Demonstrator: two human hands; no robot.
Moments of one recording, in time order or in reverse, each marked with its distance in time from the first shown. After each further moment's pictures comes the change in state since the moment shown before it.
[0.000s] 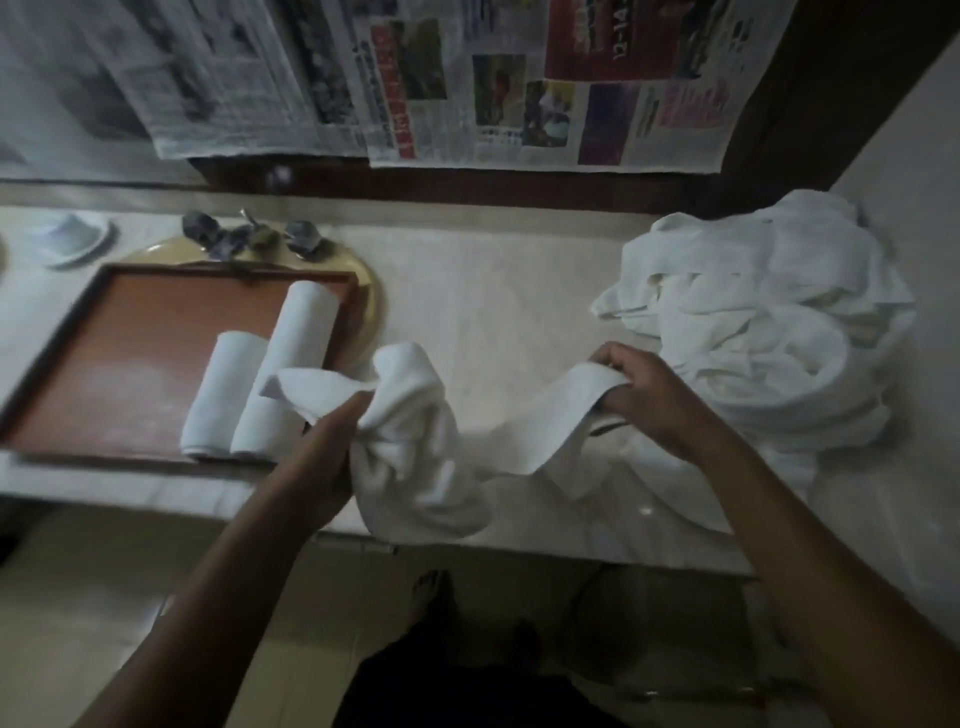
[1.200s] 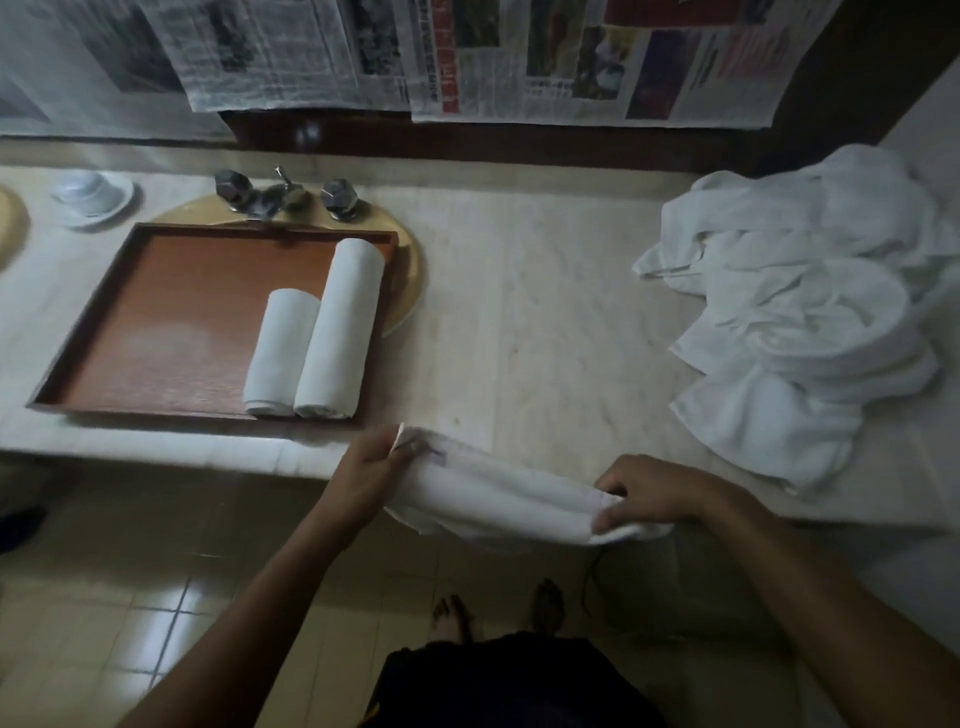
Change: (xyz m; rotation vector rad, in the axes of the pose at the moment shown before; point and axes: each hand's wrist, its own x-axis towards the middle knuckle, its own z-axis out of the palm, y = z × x) left_hand 0.008 -0.083 -0.106 0.634 -0.014 0.356; right_hand -0.049 0.079 0.103 -0.559 -0.652 0.151
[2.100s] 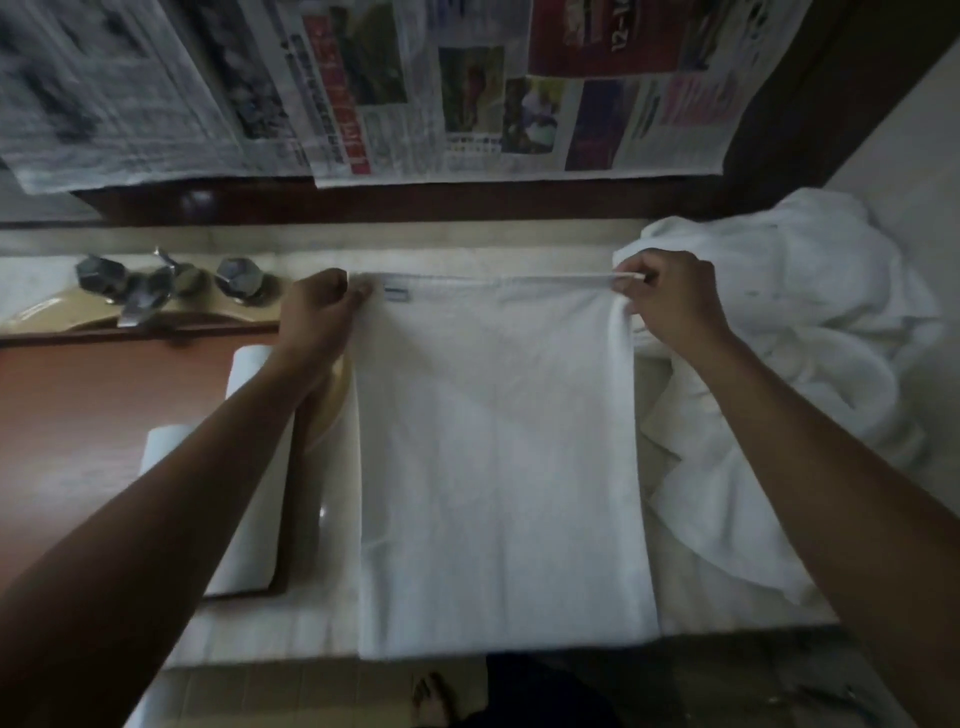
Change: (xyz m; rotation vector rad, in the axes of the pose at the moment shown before) left_hand 0.284 0.135 -0.037 0.020 0.246 0.266; right_hand 0.058 0.027 -0.261 0.200 1.198 0.160
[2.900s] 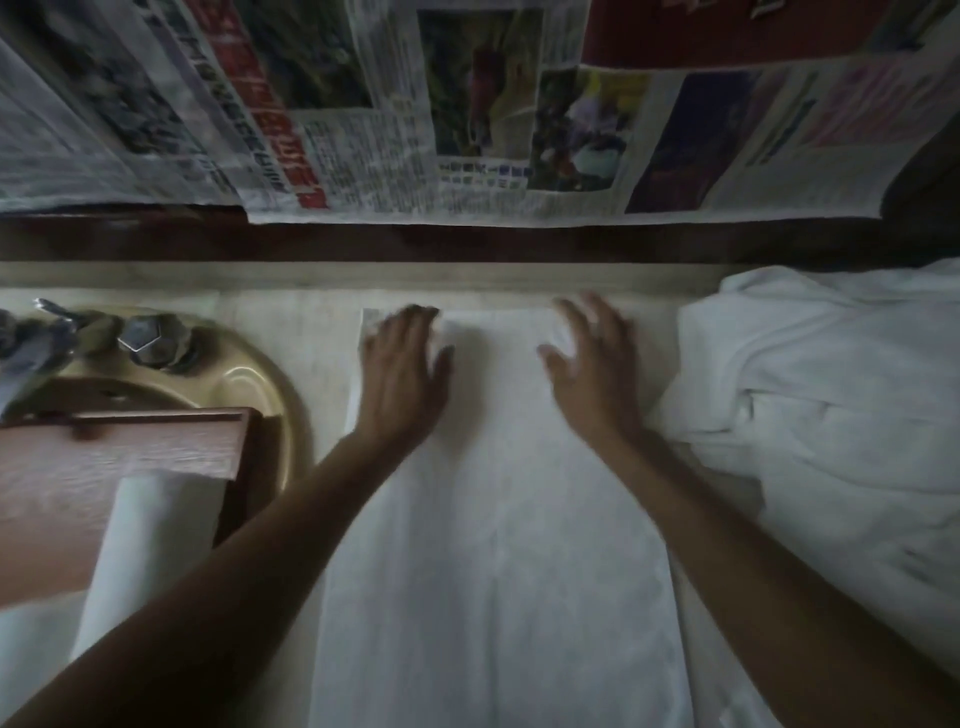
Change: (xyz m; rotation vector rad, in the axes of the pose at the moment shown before) left_hand 0.117 -0.076 0.158 0.633 0.003 0.308; right_hand 0.106 0.054 0.198 -0.228 0.085 -0.217
